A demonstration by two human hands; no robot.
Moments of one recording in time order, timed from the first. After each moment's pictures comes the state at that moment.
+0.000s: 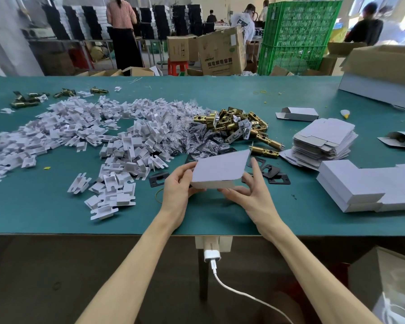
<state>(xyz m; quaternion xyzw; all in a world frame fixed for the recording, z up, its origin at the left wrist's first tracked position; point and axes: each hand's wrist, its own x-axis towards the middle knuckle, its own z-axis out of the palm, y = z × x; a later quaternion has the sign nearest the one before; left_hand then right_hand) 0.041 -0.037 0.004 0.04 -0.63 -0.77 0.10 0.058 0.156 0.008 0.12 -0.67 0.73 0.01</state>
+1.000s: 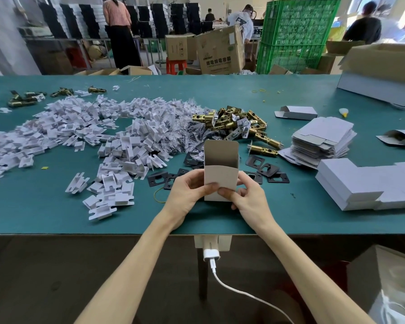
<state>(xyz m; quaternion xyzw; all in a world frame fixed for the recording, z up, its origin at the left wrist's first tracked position) 0.046 -0.034 0.003 -0.13 -0.66 -0.74 0.02 0.053 0.149 -0.001 0.11 -0.77 0.62 0.06</state>
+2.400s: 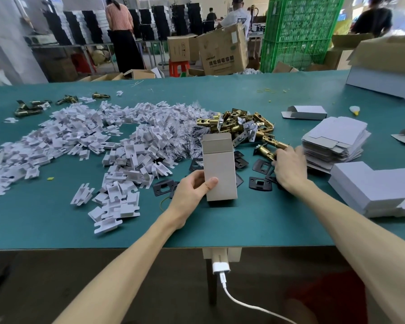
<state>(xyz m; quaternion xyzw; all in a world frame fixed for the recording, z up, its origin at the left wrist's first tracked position) 0.017 -0.046 0.004 -0.05 -0.74 -0.68 0.01 -0.073 0.223 0.018 -0.04 -0.98 0.08 0.15</state>
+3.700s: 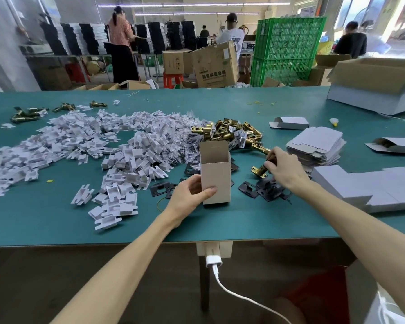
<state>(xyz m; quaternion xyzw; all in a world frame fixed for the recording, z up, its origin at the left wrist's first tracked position) 0.030 -0.047 0.006 -0.10 -0.74 -0.66 0.01 -0.021 0.233 0.064 -0.02 -0.96 0.27 0.11</state>
